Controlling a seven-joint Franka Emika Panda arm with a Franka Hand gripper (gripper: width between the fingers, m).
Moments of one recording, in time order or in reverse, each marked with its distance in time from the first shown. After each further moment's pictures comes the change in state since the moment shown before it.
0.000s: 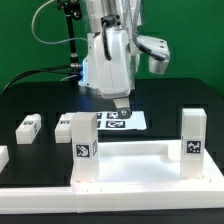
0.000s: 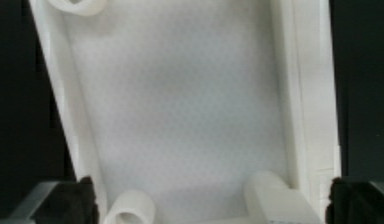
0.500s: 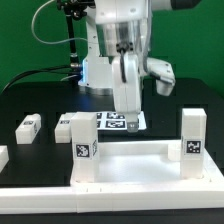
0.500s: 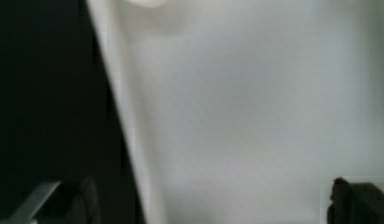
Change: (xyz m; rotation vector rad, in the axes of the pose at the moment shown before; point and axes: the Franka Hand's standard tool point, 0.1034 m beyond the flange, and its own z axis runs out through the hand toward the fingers) arm -0.001 0.063 0.053 -0.026 0.053 -0.041
